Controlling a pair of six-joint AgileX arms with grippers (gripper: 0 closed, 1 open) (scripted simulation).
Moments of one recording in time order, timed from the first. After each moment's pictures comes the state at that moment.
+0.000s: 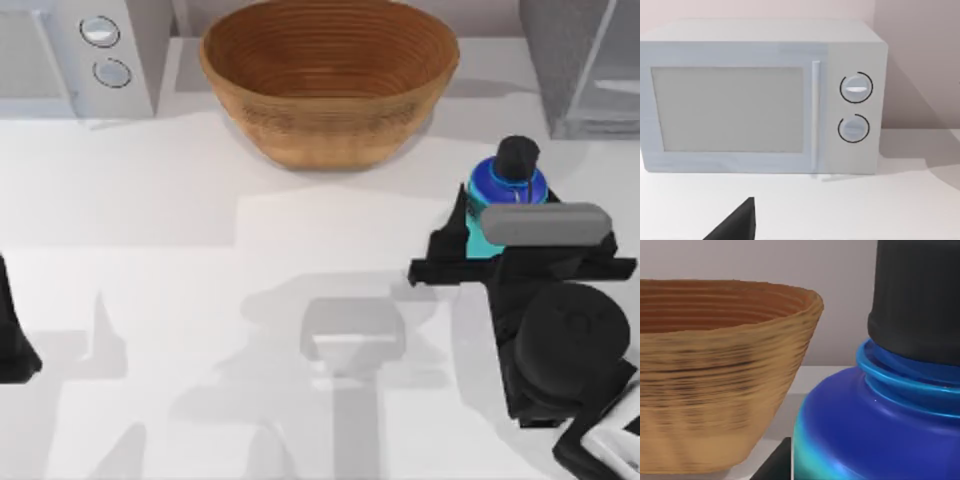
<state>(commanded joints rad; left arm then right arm) 0.00 0.00 0.00 0.00 0.00 0.00 0.75 1.91 0.42 1.47 0.78 0.02</state>
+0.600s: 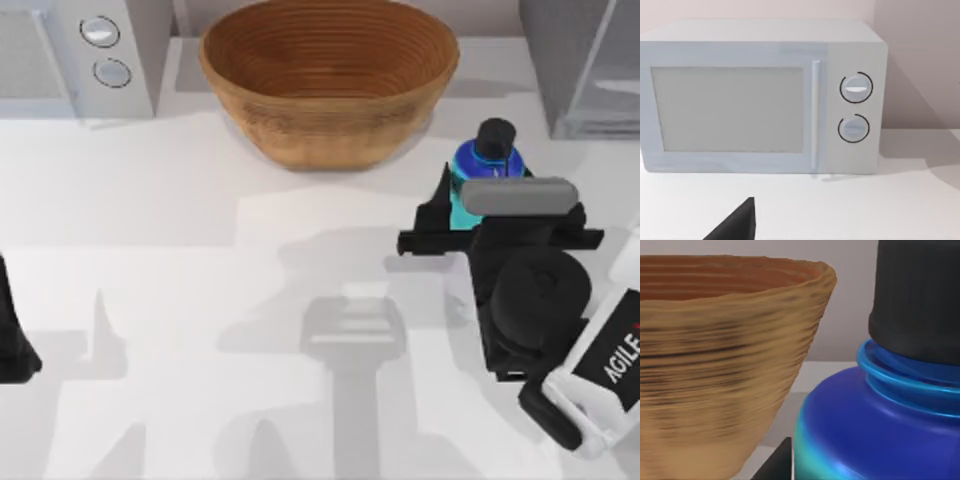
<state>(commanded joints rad) 0.00 0.00 0.00 0.00 0.00 0.00 0.64 2.14 0.60 1.54 0.66 0.01</state>
